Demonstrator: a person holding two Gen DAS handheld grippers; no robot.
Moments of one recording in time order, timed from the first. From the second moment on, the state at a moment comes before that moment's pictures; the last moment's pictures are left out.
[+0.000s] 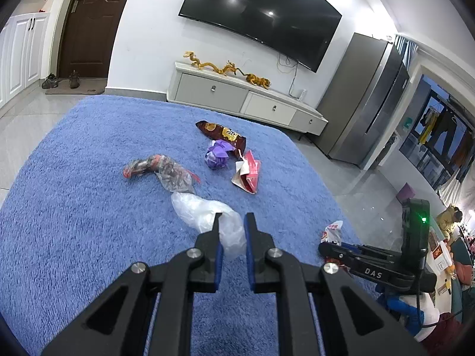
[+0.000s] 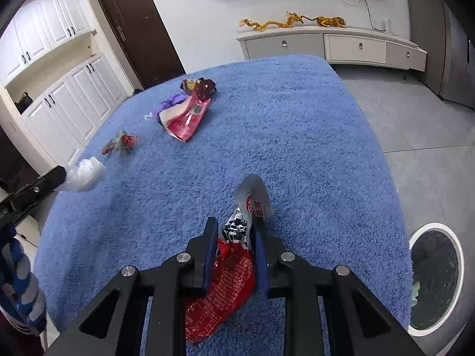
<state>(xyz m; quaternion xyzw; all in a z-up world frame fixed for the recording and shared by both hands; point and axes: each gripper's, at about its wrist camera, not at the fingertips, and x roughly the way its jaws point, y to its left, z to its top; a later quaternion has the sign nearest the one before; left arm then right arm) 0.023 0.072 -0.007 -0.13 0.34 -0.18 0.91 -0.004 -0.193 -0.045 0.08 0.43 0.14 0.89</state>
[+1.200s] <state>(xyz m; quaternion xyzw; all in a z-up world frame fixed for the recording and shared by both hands) -0.075 -0.025 0.051 -0.05 0.28 -0.26 0.92 -0.109 -0.250 0.045 0.11 0.30 0.15 0.94</state>
